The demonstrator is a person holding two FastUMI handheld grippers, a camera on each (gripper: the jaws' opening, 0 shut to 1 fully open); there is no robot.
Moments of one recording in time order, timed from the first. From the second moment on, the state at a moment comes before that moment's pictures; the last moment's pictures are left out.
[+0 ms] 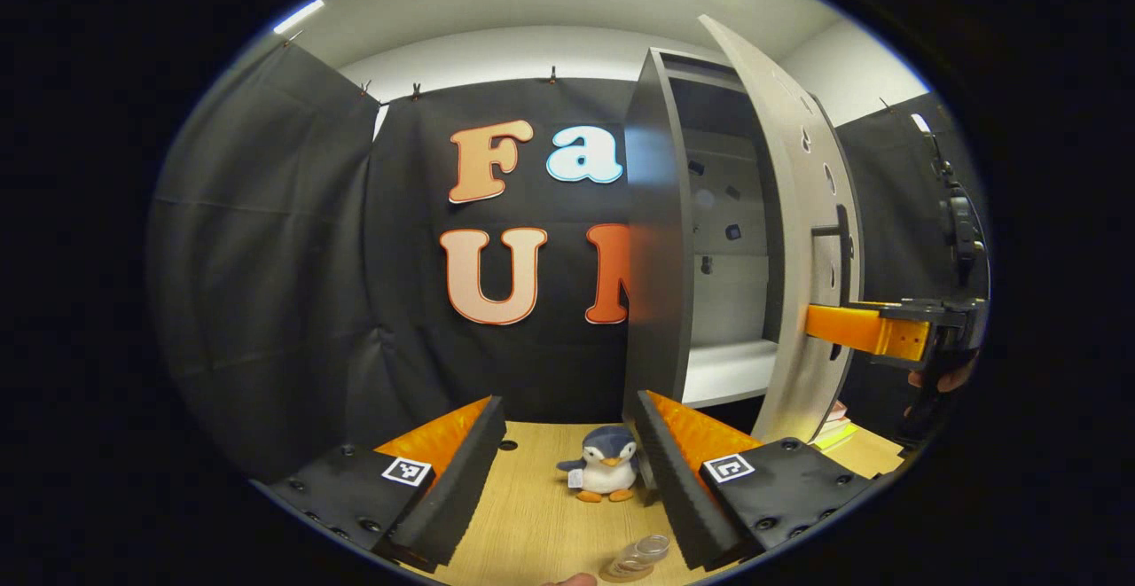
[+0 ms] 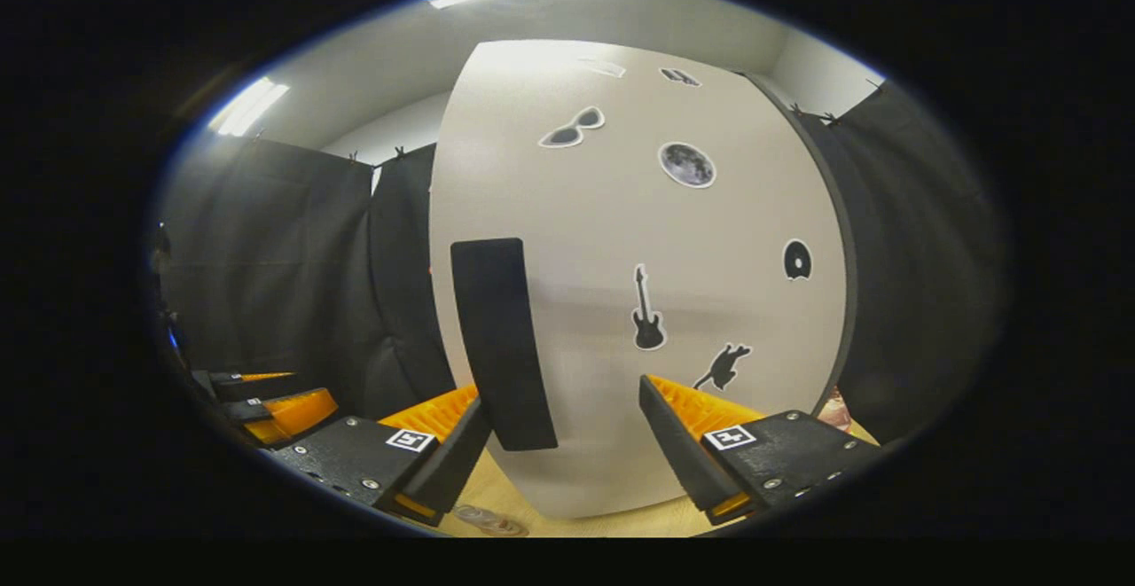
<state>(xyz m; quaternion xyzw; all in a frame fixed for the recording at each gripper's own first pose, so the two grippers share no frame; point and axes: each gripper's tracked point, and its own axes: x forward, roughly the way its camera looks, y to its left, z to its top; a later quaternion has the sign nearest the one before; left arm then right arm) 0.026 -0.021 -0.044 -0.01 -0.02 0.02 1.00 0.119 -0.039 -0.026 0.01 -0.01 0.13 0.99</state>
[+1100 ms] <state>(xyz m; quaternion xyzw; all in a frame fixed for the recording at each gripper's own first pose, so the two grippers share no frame) 0.099 -0.021 -0.058 -0.05 0.01 -0.05 1.00 0.193 -0.020 -0.033 0.00 -0.04 0.03 1.00</state>
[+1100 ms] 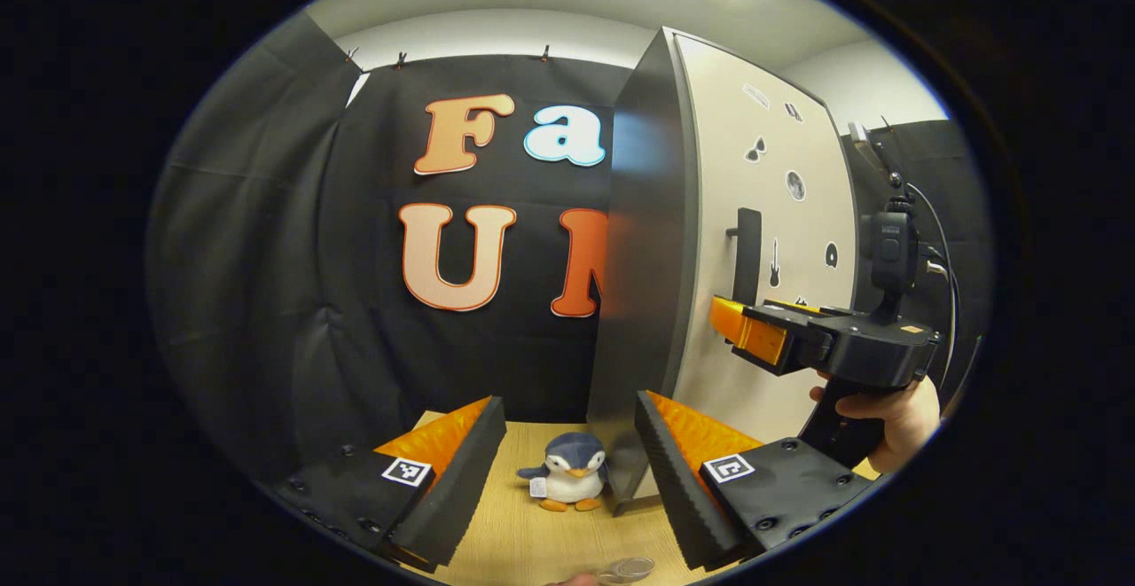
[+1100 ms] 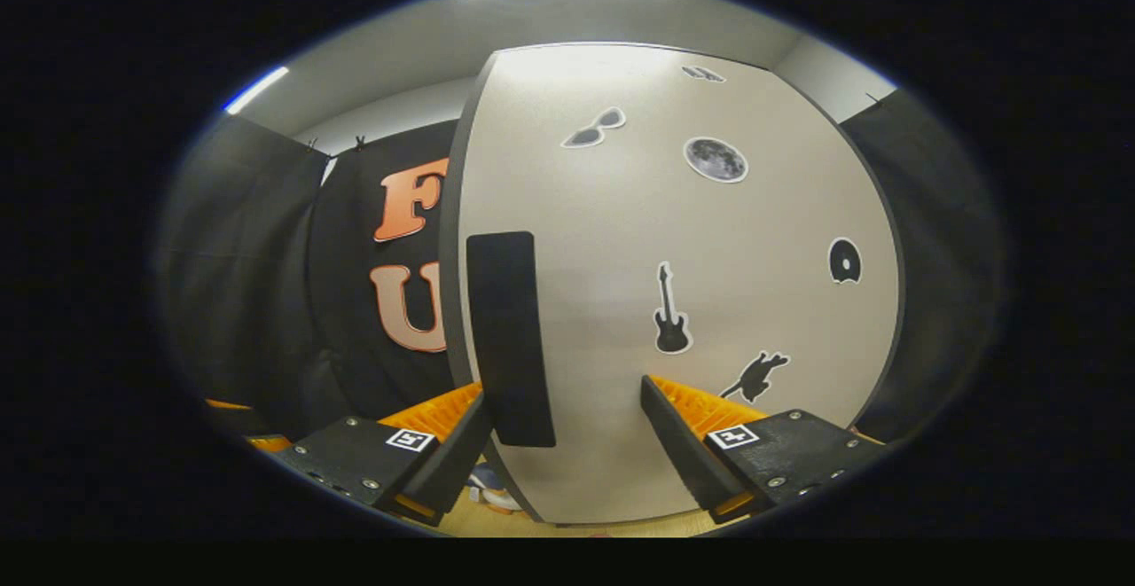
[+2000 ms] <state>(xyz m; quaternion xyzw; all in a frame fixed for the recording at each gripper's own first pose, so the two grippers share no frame) 0.024 -0.074 -0.039 -0.04 0.01 -0.01 1.00 0.048 -0.071 -0.014 0.00 -0.04 0.06 1.00</state>
